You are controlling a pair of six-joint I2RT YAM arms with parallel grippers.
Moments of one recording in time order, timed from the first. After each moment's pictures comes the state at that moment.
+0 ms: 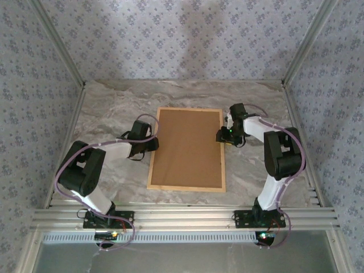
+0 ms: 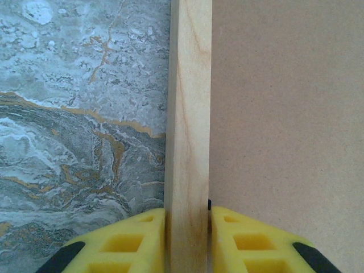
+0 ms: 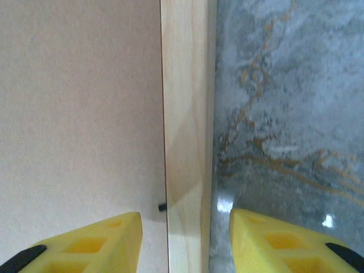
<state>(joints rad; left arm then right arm) -0.44 1.64 0.75 -0.04 0.08 -0.52 0.20 1.79 1.10 -0.58 -0.27 0.30</state>
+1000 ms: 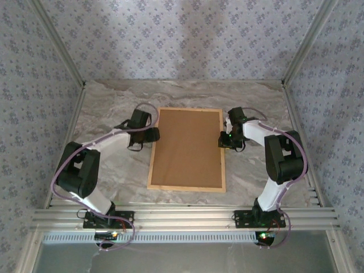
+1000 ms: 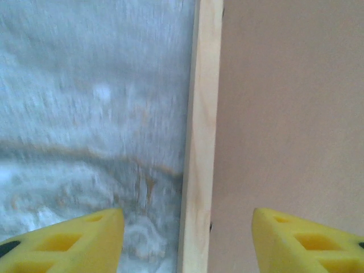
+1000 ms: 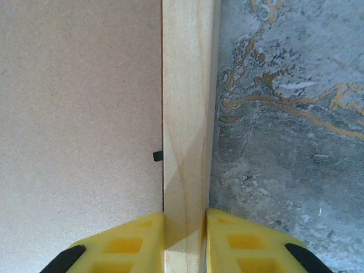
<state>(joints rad) -0.41 1.63 0.99 -0.32 -0.02 -0.48 0.23 1.76 1.05 -0.60 -0.25 0.29</state>
